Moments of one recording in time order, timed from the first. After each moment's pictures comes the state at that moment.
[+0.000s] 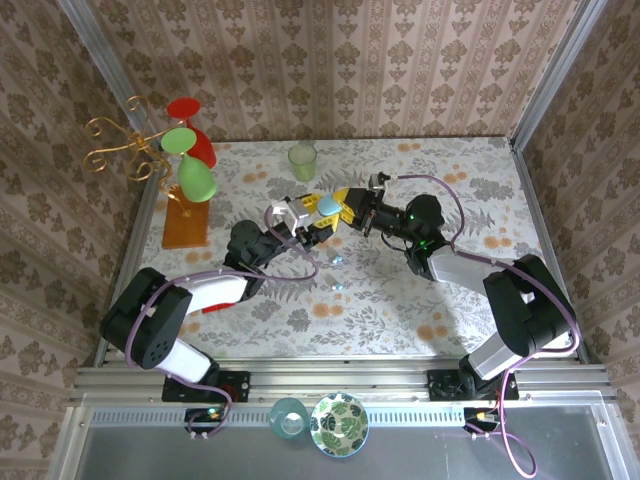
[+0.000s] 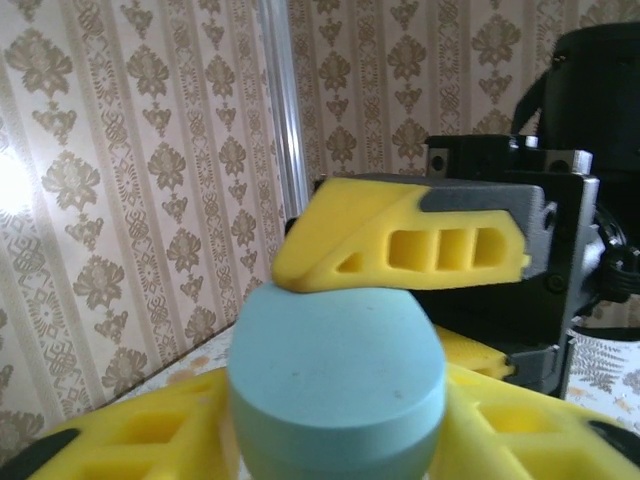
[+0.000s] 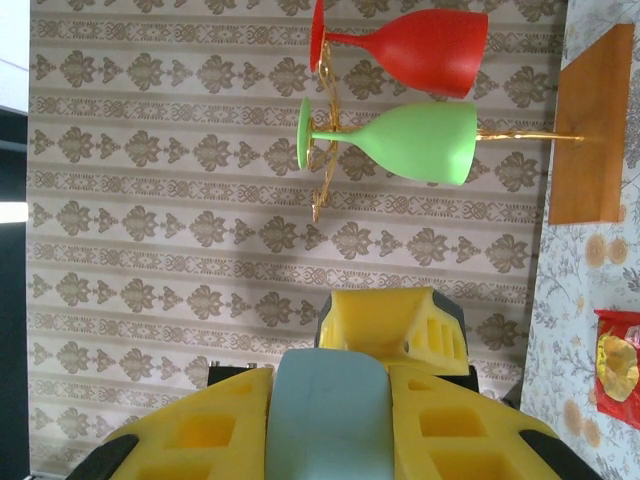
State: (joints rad) left arm -0.64 1.50 0.60 1.16 0.50 -0.01; right arm 0.44 1.56 0.76 1.01 -0.68 1.63
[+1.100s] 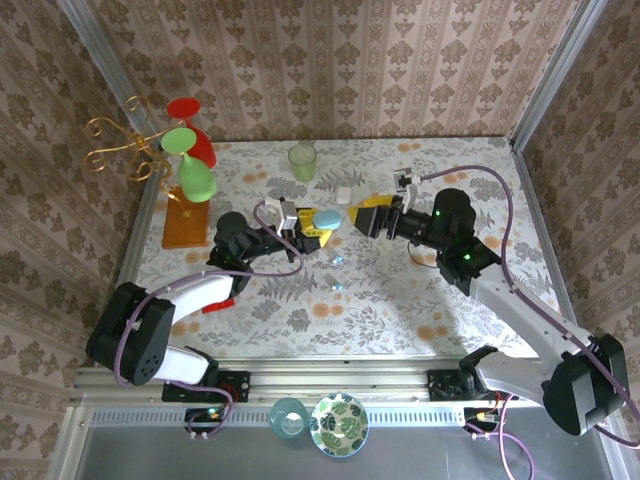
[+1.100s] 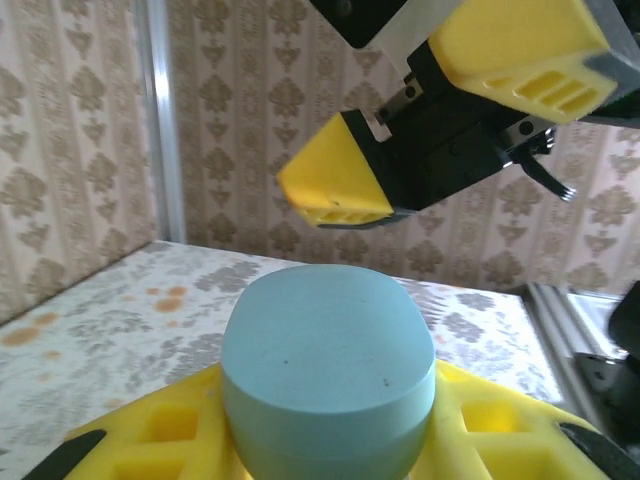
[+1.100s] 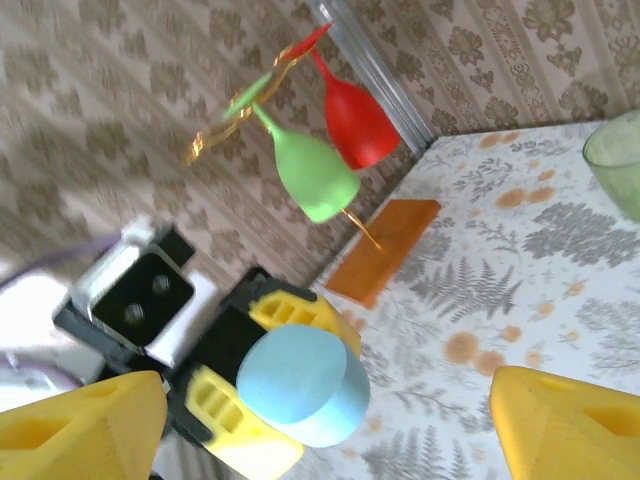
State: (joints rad) left arm -0.53 1.40 0.60 0.96 0.90 -0.17; right arm 0.44 1.11 0.82 0.17 -0.55 0.51
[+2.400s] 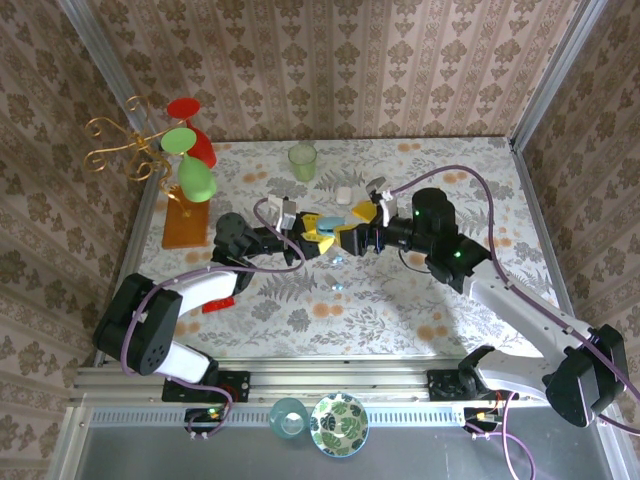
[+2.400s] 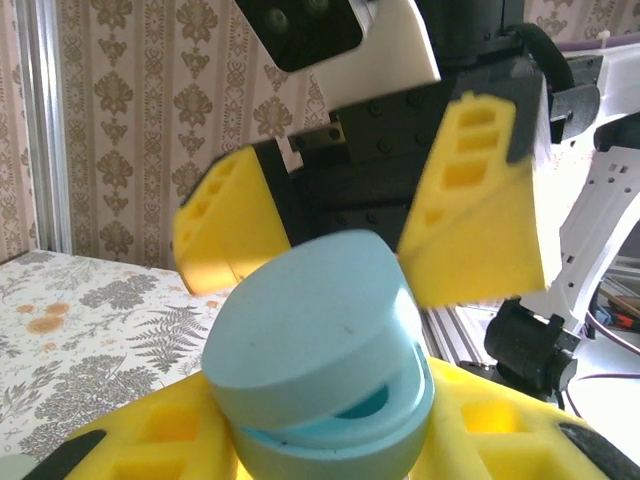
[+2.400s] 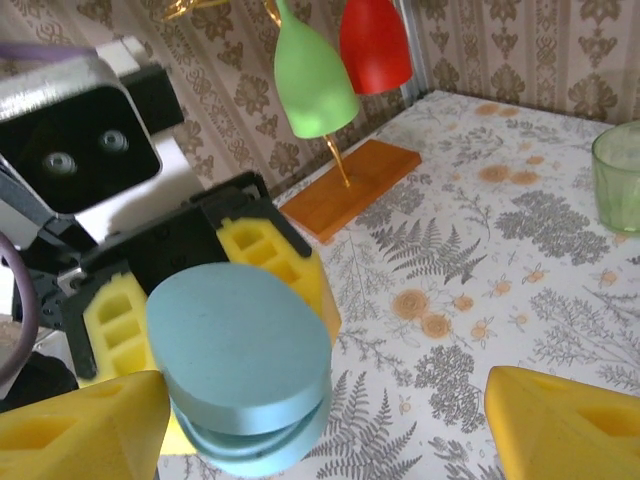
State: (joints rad) left arm -0.54 1.46 0.62 1.13 1.07 -0.38; right arm 0.53 1.15 0.91 -0.01 -0.47 0.21
